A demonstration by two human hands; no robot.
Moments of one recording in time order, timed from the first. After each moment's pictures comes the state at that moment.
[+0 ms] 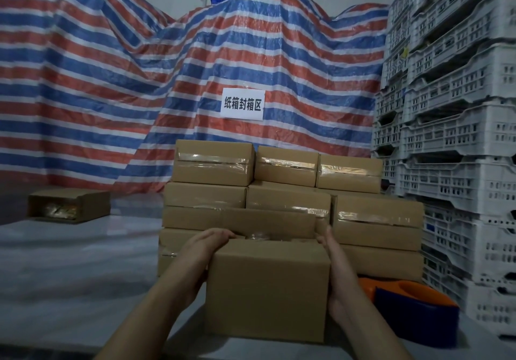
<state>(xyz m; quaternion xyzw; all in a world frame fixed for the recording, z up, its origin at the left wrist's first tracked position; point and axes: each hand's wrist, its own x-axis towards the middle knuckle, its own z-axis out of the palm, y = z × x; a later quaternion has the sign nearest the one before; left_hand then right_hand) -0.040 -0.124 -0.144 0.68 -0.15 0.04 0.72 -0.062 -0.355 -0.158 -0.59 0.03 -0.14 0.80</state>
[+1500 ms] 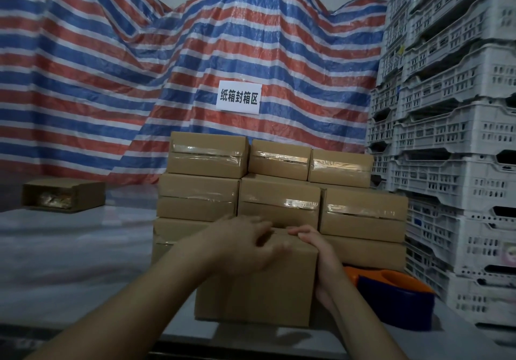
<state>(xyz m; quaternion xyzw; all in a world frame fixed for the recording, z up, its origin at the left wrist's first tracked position) -0.069 -0.167 -0.100 0.93 -0.34 0.15 0.07 -0.074 -0.356 -0.154 -0.64 -0.06 -0.17 0.75</state>
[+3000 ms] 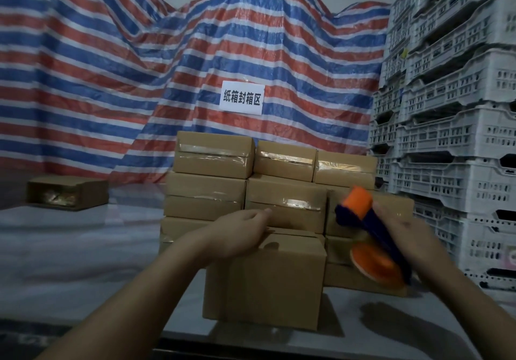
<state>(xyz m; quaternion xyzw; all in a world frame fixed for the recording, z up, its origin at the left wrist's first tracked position) -0.065 -0.153 -0.097 0.87 -0.27 0.03 0.41 -0.120 -0.453 -0.102 -0.84 0.06 -0.40 0.37</state>
